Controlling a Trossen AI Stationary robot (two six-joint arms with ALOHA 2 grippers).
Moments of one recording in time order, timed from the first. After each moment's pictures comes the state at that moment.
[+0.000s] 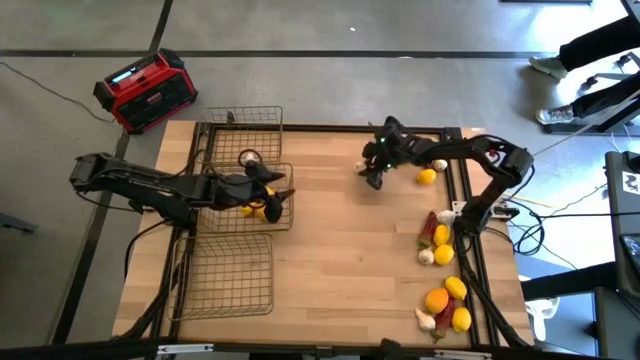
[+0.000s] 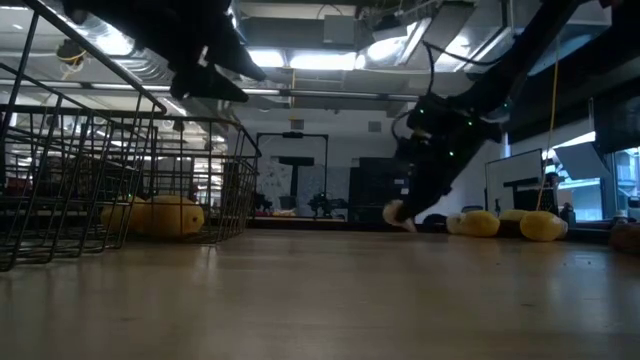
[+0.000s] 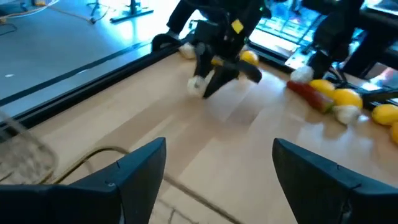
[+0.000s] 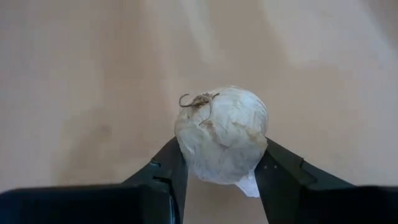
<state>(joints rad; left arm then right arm) -0.05 1.08 0.63 0.00 -0.52 -0.43 -0.64 1.68 0.80 -0.03 -0.35 -0.26</state>
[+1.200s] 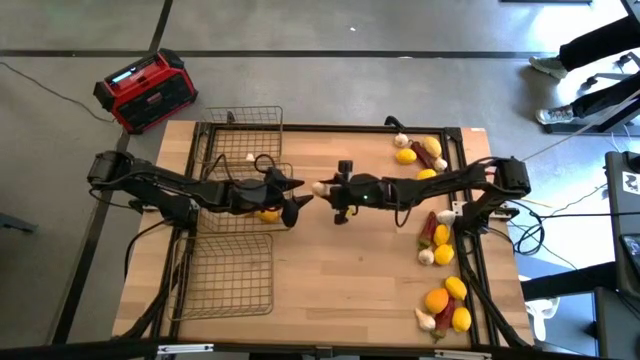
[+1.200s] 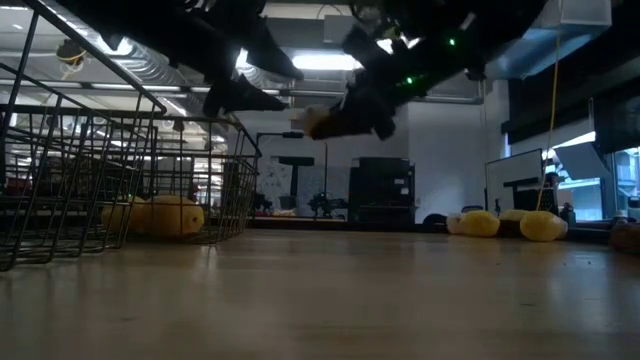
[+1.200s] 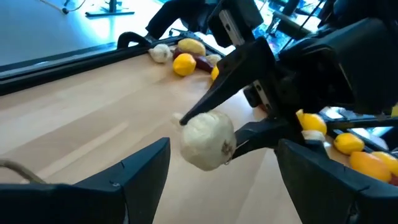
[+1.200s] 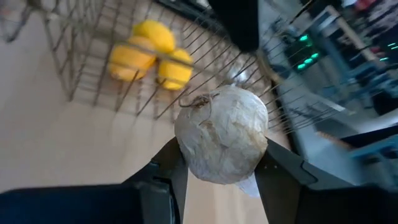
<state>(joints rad) -0.05 1.31 0.63 0.35 -0.45 -0.53 -0.03 1.67 0.94 0.31 0.29 -0.49</state>
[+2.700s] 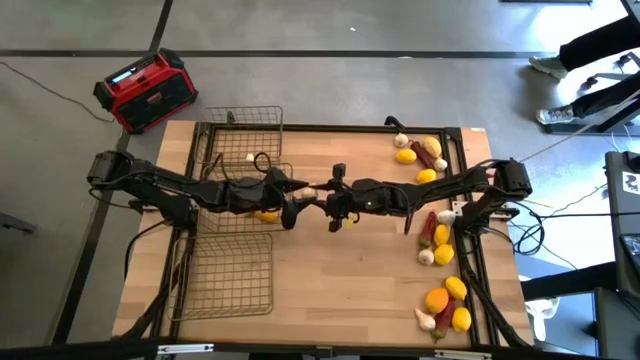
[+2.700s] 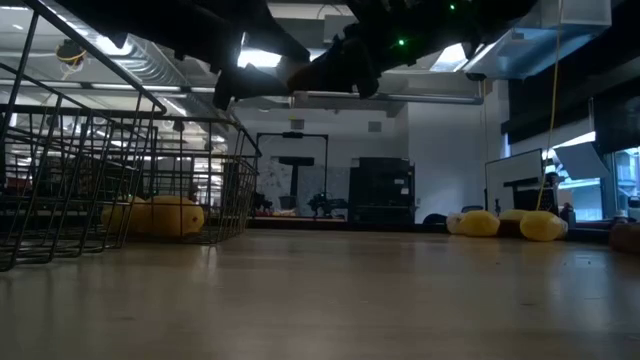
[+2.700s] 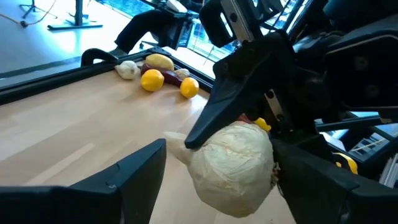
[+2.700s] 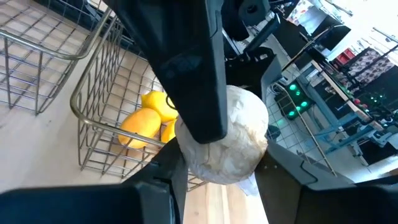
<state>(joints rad) -0.05 1.31 0.63 0.44 -0.38 -0.47 0.05 1.67 1.00 0.42 0.27 -0.55</state>
